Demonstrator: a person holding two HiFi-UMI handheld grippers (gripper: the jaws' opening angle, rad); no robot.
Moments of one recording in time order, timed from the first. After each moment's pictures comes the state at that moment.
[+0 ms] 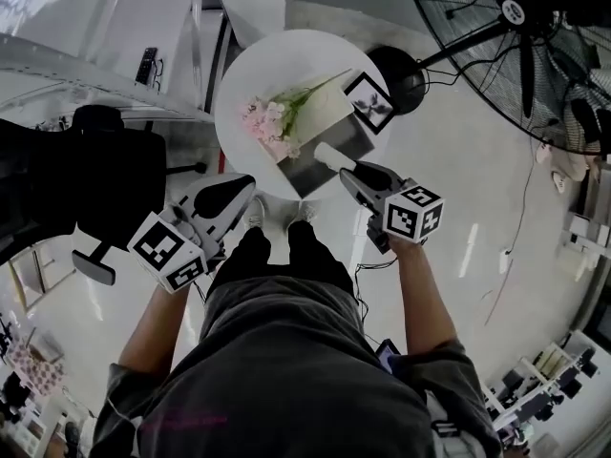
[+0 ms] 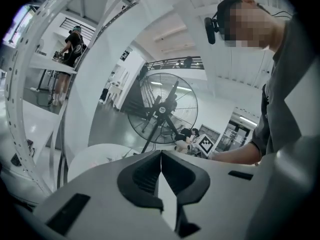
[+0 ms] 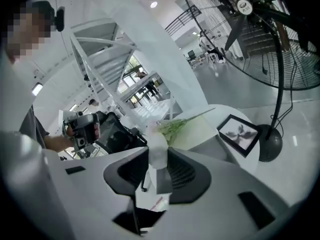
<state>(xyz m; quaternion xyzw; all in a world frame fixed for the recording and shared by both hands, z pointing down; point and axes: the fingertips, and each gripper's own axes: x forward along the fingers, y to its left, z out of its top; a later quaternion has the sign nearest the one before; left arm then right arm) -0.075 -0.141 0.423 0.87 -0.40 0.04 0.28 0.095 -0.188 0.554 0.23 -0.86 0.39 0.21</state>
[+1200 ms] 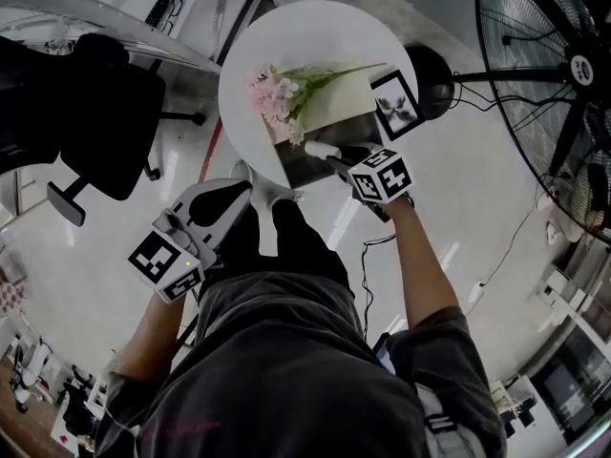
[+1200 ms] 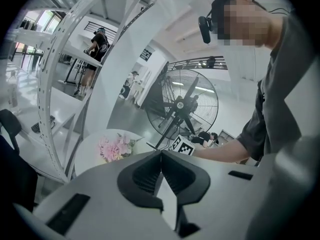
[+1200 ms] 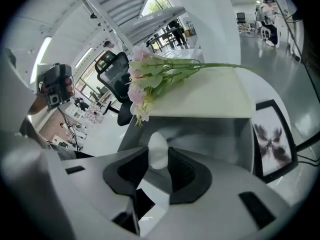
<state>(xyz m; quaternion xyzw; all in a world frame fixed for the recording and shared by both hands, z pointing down) -0.061 -0.121 0.481 0.79 -0.50 0.04 0.34 0.073 -0.194 0.707 0.01 -0.83 0.30 0.47</state>
